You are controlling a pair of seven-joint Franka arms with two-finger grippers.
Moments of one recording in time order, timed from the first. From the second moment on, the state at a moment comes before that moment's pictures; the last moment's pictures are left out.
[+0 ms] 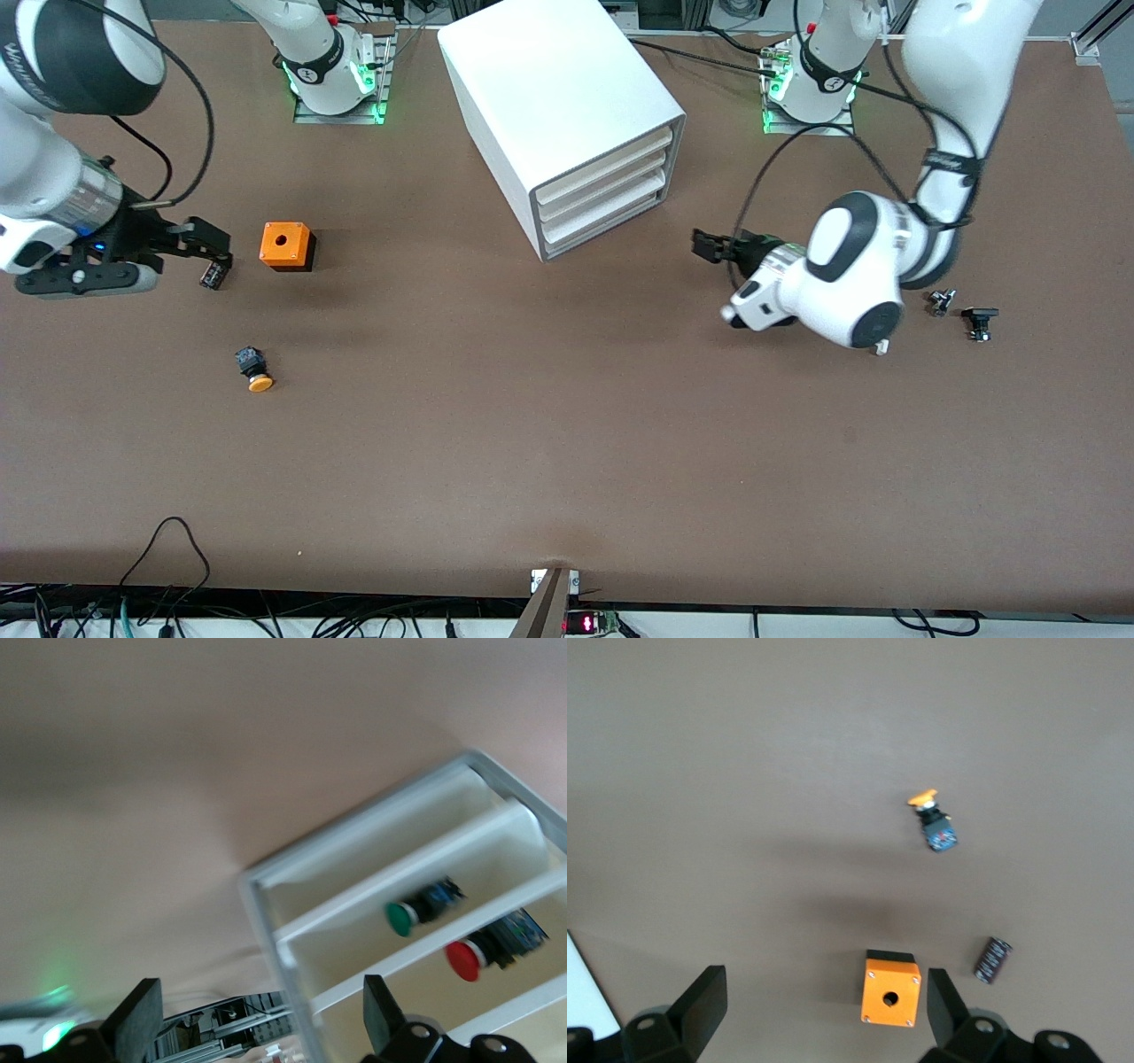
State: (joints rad) left arm -0.10 0.49 -0.26 -1.80 -0.54 1.63 -0.12; right arm 0.11 0.08 -0.01 -1.75 0.01 1.82 -0.02
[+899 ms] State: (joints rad) left arm -0.10 0.48 -0.45 -2.04 -0.78 1.81 0.23; right arm 0.24 0.19 0.00 -1.64 0.01 1.84 0.08
